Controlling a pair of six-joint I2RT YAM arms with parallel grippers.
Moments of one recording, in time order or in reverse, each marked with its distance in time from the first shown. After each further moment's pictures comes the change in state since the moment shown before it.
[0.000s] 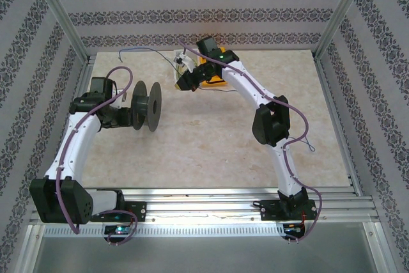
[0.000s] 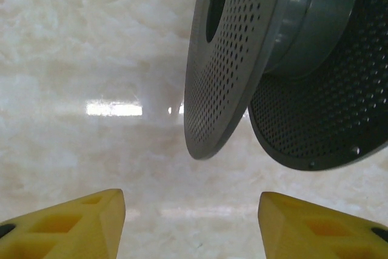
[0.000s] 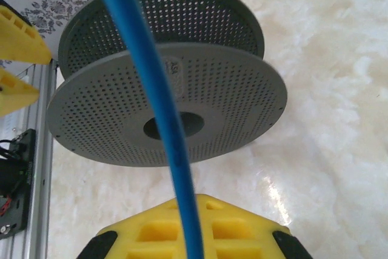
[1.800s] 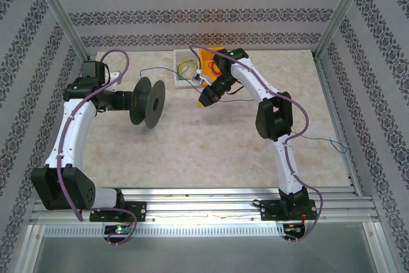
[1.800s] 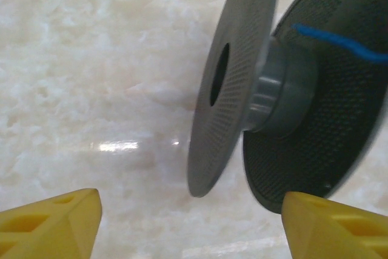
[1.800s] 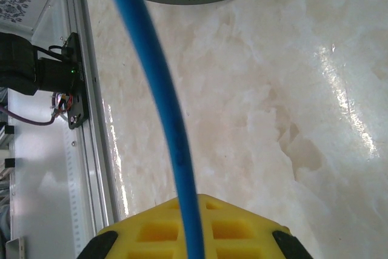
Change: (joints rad) left arm 0.054 0.104 0.200 0.024 0.037 0.115; right arm -0.103 0.064 0.016 -0.591 -0.055 -0.336
